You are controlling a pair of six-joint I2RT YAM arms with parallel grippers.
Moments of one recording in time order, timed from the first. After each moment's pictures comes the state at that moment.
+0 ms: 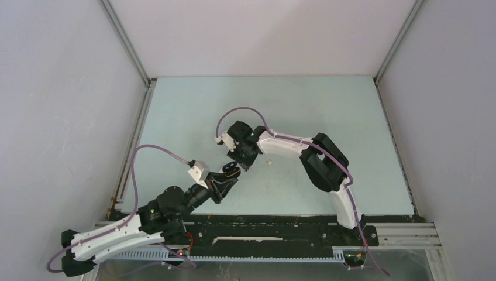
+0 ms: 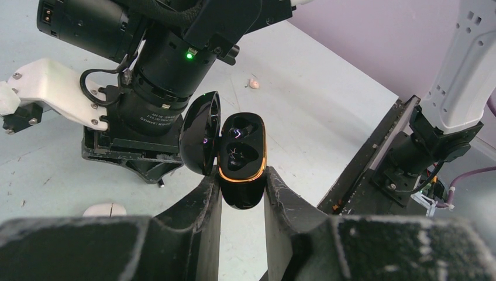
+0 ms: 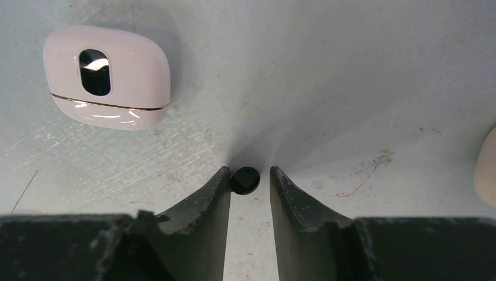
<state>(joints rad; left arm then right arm) -1.17 0.27 0.27 0.00 -0.32 -0.29 0.90 2.15 1.59 -0.61 -0.11 -0.15</state>
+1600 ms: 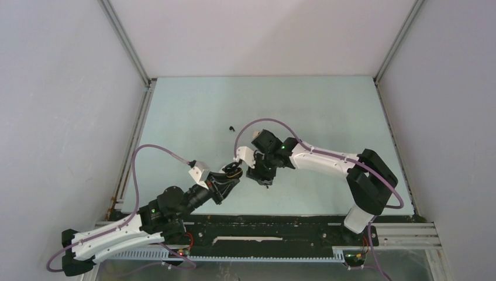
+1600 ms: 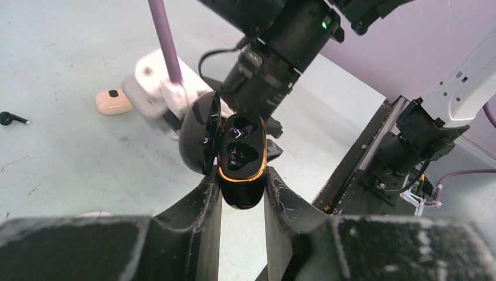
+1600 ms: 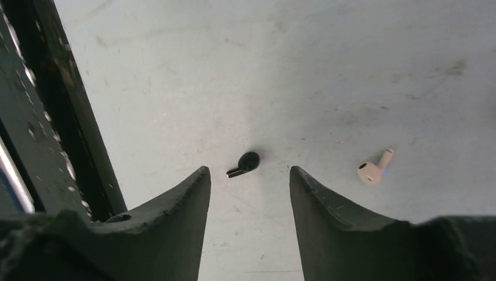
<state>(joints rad) -1.17 0.29 0.26 0.04 -0.28 -0.29 0.91 1.69 1.12 -0.56 -0.29 -0.49</state>
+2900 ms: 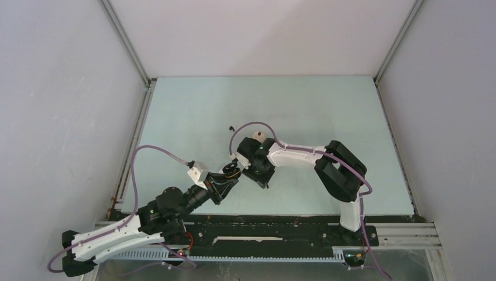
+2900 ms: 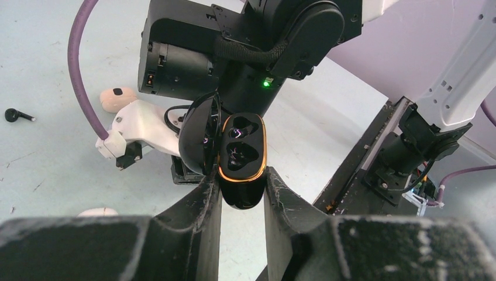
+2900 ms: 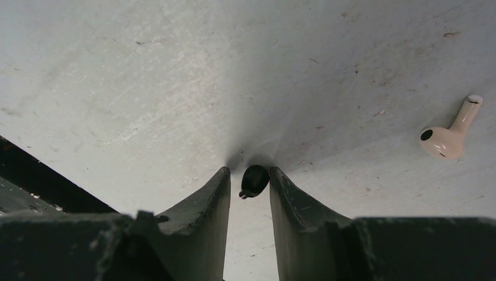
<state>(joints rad) -1.17 0.25 0.26 0.02 -0.29 -0.29 0.96 1.95 1.31 -0.75 -0.07 -0.03</state>
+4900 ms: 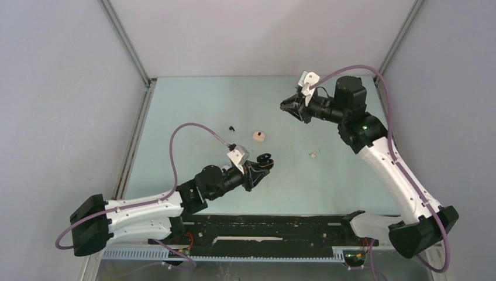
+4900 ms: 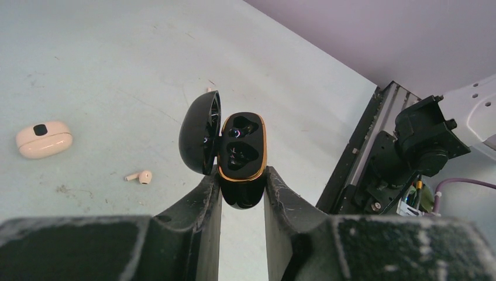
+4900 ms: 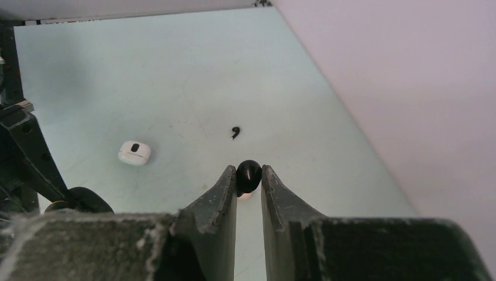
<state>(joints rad) -1.11 0.98 0.45 0.47 -0.11 -0.29 0.44 1.23 1.32 -0.32 -0.63 -0.36</state>
